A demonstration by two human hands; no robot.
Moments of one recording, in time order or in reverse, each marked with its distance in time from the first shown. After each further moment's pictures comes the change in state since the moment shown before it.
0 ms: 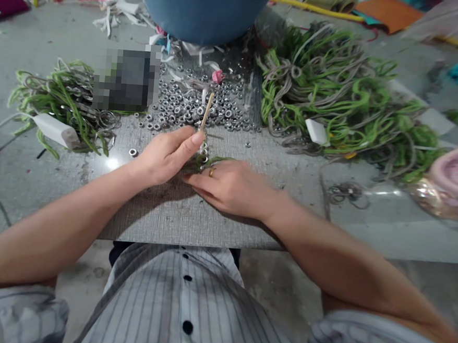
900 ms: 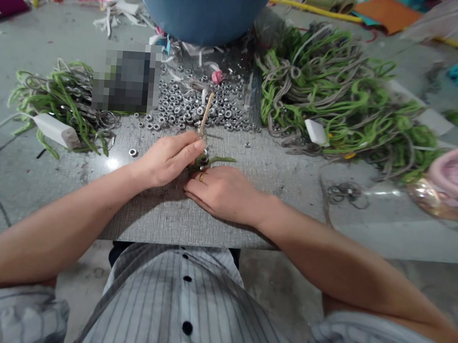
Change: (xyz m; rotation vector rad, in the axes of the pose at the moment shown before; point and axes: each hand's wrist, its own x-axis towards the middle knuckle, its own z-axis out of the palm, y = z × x) left_hand 0.001 -0.007 0.004 -0.113 -0.049 0.109; right_hand 0.007 -0.010 0.014 -0.059 0.024 -0.047
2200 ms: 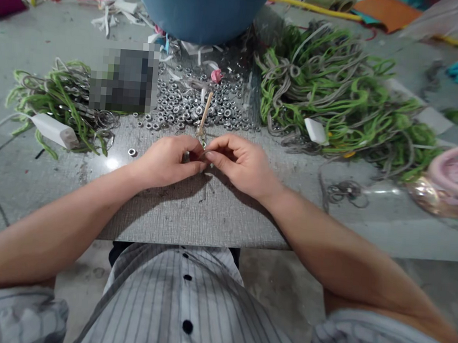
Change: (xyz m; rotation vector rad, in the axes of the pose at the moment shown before) left_hand 0.004 0.002 0.002 0.206 -0.013 -0.009; right_hand -0.001 0.028 -0.001 0.951 0.435 0.505
